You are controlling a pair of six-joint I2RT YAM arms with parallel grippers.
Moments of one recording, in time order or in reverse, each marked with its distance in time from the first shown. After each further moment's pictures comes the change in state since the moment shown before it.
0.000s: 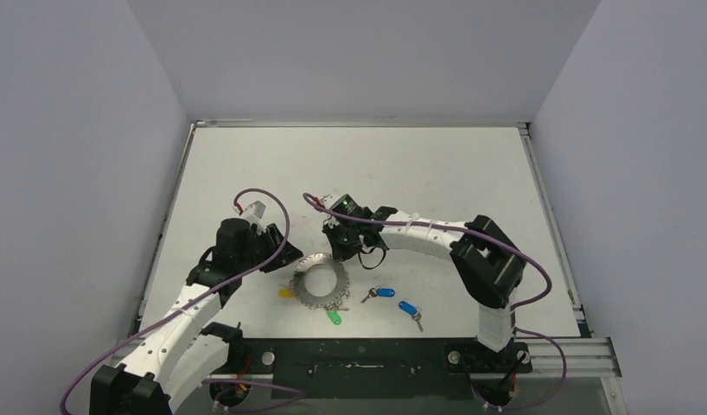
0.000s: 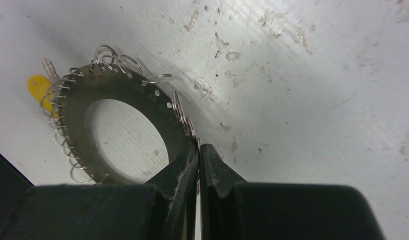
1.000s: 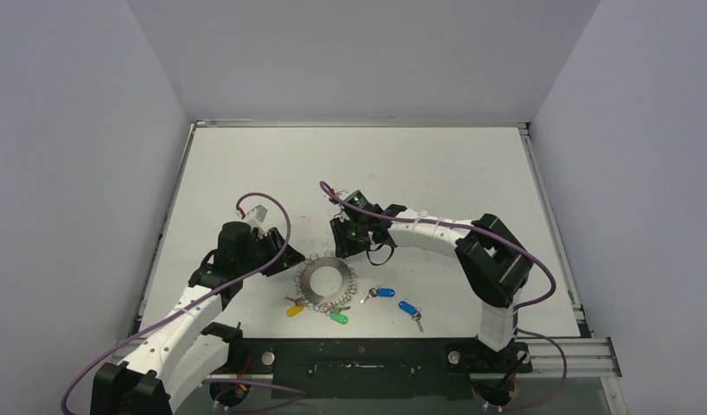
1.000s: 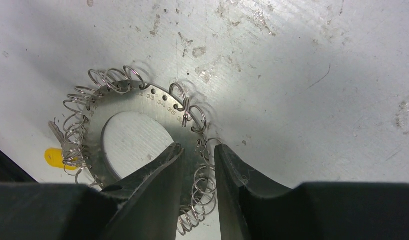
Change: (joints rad) left arm 0.001 0.005 -0.055 0.048 0.051 -0.043; right arm -0.061 0.018 -0.054 0.050 -0.044 0.164
